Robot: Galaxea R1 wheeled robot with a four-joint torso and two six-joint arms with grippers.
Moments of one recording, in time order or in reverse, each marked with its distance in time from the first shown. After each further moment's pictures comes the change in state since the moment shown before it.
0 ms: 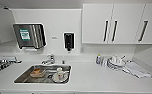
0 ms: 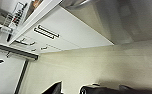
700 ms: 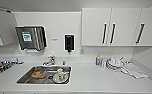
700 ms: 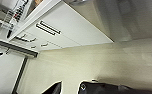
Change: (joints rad) left arm 0.046 0.028 -0.069 -0.191 -0.197 -0.003; right arm -0.037 0.003 -0.015 -0.006 0.009 -0.047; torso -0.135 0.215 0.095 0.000
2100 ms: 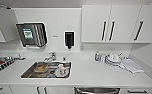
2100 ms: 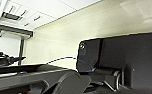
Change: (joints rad) left arm 0.438 0.508 -0.640 -0.028 -0.189 0.030; right arm -0.257 0.171 -0.189 -0.006 0.031 -0.108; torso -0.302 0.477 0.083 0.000
